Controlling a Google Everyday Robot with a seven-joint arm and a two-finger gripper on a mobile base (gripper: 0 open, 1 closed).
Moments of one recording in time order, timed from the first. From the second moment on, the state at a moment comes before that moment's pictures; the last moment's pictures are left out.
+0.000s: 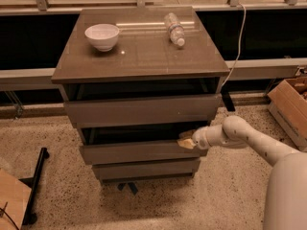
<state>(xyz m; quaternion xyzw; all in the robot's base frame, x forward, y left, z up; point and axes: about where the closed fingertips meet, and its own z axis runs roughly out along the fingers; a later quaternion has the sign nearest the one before) 0.677 -0.145 0.461 -0.40 0.80 0.29 0.33</state>
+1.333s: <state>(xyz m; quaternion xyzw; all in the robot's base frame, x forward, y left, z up) 0.665 -0.147 0.460 -0.40 0.80 0.30 0.32</state>
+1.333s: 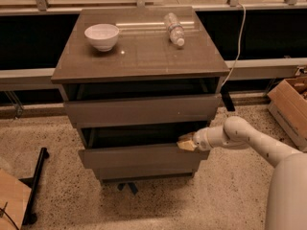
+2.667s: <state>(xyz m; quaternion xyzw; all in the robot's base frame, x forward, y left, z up) 0.677 -0.125 0.433 -0.43 0.82 0.29 0.25</state>
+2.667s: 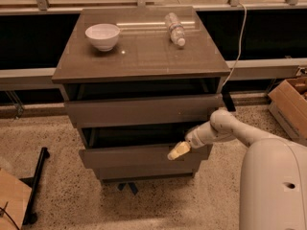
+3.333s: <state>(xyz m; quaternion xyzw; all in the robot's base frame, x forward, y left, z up) 0.639 -0.147 0.440 -0.39 0.85 0.28 0.21</state>
